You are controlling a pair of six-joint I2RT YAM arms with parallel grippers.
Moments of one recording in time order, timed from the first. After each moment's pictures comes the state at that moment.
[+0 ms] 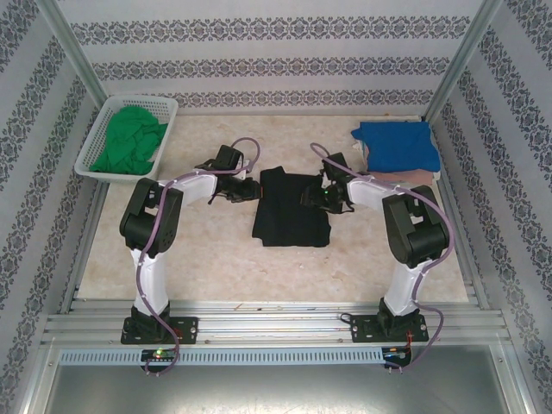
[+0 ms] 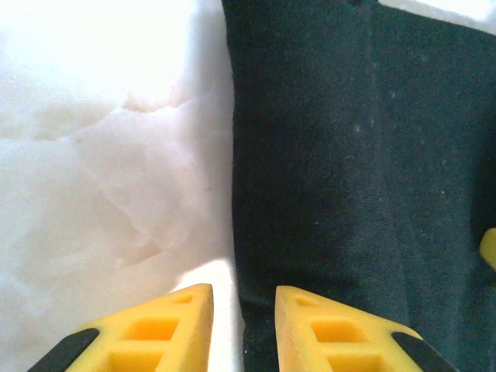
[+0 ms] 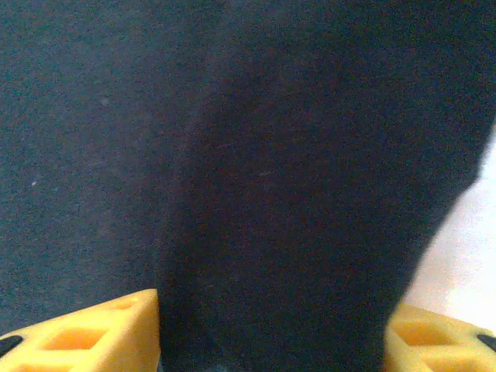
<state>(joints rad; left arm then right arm) -0.33 2.04 1.33 -0.34 0.43 -0.43 0.29 1.86 1.11 -0.39 -0.28 0.54</state>
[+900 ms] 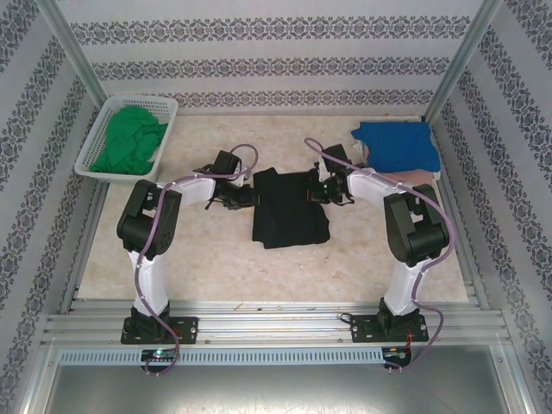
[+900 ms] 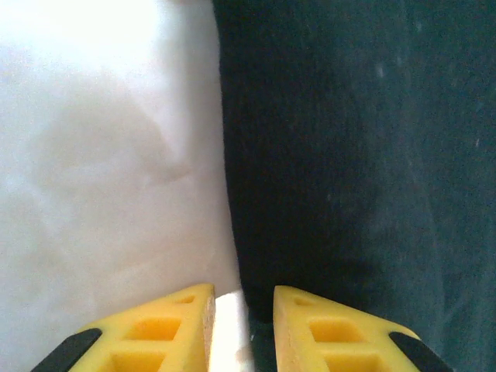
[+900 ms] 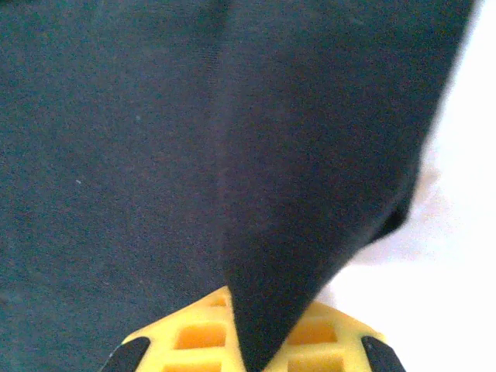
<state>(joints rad) -0.33 1.99 1.25 -0.37 0.44 -0.43 0.30 1.87 1.24 -0.48 -0.28 0.34</state>
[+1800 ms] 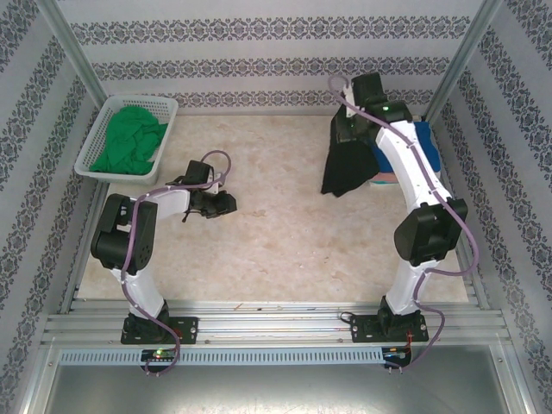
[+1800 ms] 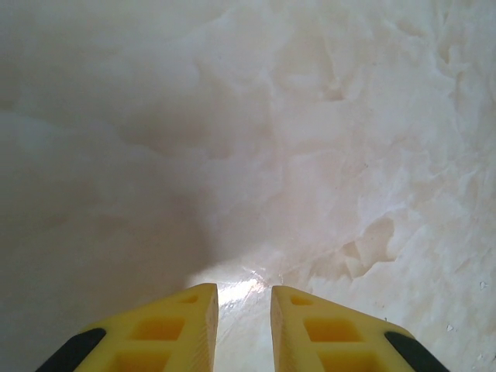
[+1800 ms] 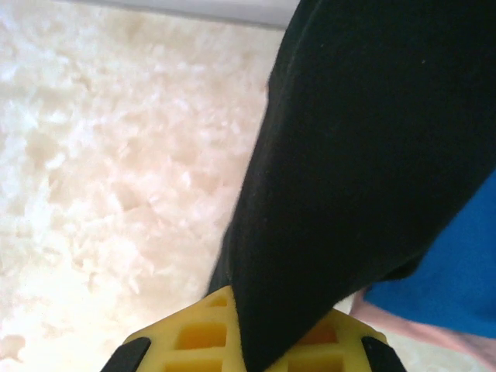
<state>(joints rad) -0.19 1.80 1.00 -0.28 0.46 -0.43 0.19 1.87 2.01 -1.02 0.02 0.07</state>
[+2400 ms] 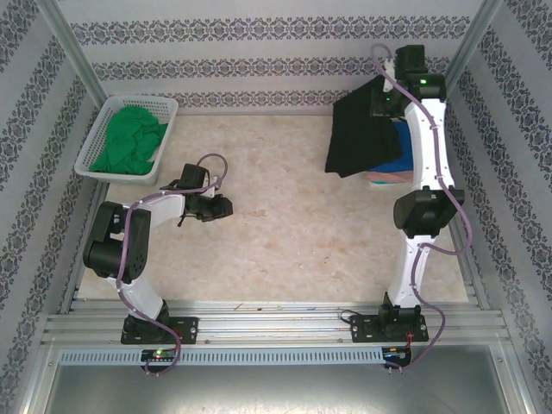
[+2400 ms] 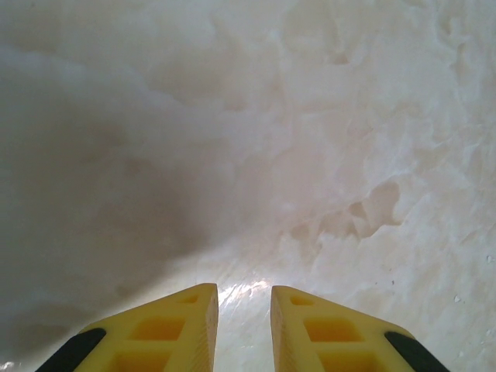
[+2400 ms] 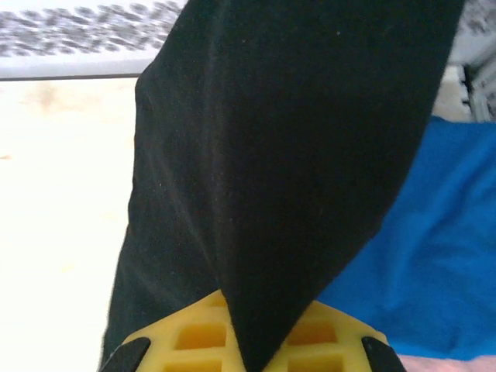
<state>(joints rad) -0.18 1.73 0.94 -0.30 0.45 -0.39 -0.05 2.15 2.51 -1.27 -0.06 0.05</state>
